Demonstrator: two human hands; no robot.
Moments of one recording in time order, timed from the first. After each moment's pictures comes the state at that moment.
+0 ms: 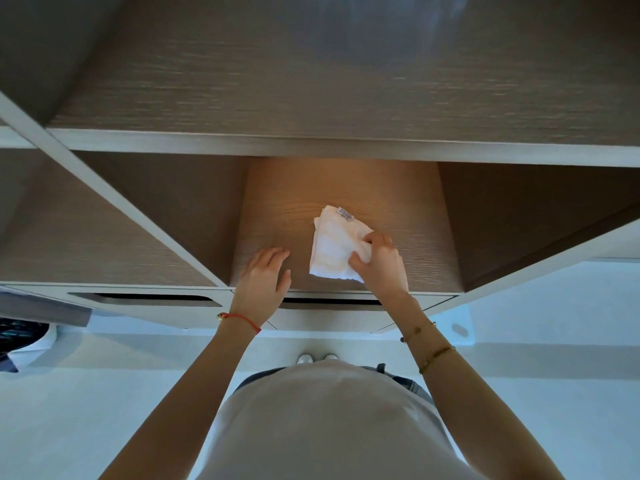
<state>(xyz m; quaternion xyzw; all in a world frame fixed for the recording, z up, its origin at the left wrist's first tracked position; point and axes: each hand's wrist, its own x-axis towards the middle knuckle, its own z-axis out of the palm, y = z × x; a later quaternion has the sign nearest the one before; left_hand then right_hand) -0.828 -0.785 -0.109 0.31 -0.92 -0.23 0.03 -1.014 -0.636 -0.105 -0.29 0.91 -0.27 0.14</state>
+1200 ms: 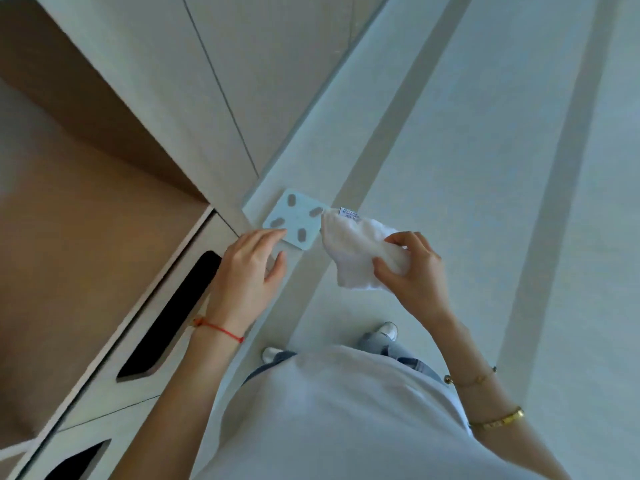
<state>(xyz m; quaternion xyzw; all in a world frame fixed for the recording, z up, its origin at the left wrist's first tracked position) -0.867 -0.511 -0.034 -0.27 -0.92 -0.27 0.00 -0.776 -0.262 -0.067 0.19 0.88 -0.42 -0.12</state>
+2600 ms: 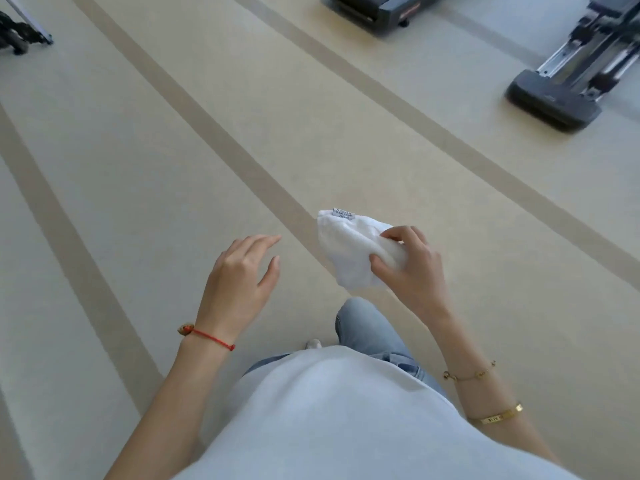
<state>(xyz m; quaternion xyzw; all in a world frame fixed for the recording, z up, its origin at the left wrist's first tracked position) -0.909 0.394 -0.035 -0.74 -0.63 -0.21 -0.14 -0.642 0.407 -0.060 0.66 0.62 -0.27 -0.33</state>
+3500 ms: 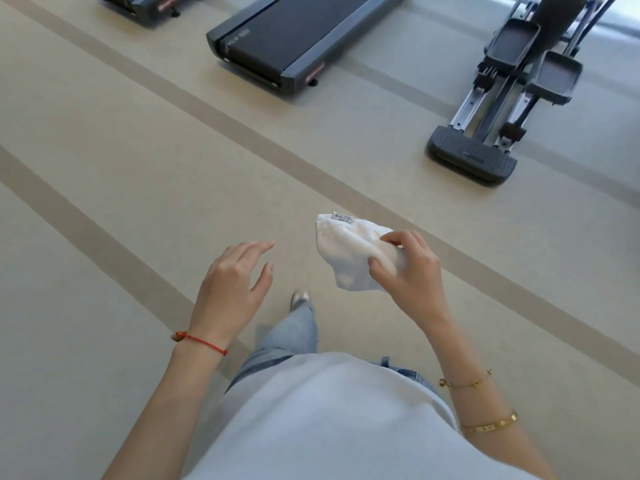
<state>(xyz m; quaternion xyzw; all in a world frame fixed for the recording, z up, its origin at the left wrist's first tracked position) -0.629 0.964 -0.038 -0.79 -0.55 -0.20 -0.19 -0.360 0.917 -0.047 0.72 0.54 -0.21 -0.38</state>
